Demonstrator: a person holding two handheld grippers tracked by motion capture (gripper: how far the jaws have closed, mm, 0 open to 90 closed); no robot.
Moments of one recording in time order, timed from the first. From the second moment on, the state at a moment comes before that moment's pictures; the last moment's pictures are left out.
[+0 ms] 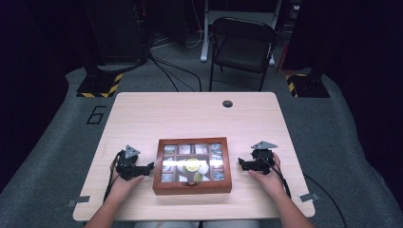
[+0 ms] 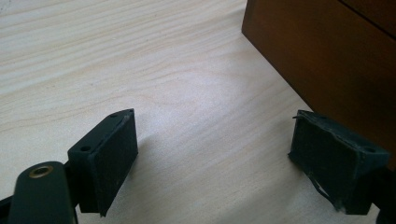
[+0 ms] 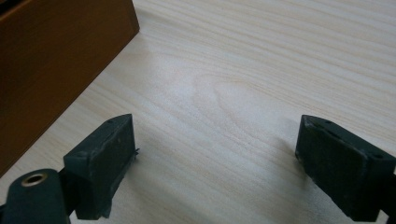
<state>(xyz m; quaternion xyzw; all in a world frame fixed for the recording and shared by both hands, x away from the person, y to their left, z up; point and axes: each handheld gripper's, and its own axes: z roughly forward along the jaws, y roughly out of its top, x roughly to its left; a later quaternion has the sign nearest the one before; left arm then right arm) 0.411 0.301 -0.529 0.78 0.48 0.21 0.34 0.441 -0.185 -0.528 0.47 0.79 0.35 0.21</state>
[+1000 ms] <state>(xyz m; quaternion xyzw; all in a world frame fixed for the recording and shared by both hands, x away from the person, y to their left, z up) 0.406 0.307 -0.526 0.76 0.50 0.20 0.36 0.441 -0.184 -0.527 0.48 0.78 0.35 0.21</state>
